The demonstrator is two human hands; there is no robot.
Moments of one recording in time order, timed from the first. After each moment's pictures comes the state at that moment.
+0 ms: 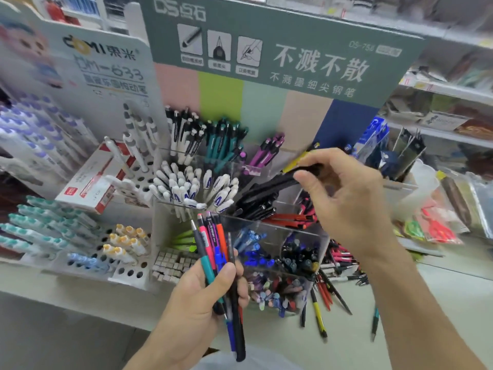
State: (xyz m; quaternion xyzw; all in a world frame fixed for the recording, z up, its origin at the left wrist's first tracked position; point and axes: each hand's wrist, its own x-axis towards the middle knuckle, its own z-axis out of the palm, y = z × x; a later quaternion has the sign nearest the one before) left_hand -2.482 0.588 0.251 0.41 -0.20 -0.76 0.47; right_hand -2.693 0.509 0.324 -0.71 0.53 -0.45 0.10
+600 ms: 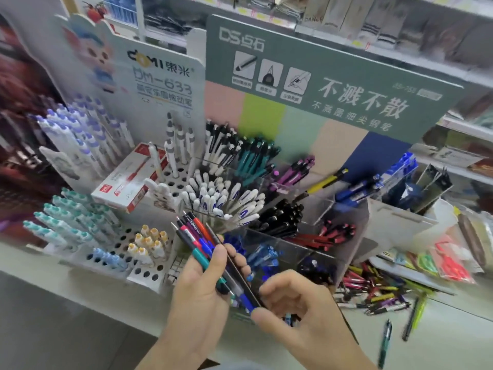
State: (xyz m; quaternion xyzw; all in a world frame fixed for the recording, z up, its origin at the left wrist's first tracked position) left_hand -2.472 0.573 0.270 0.39 -0.11 -0.68 0.61; right_hand -2.637 0.596 0.271 -0.60 0.53 -0.34 0.49
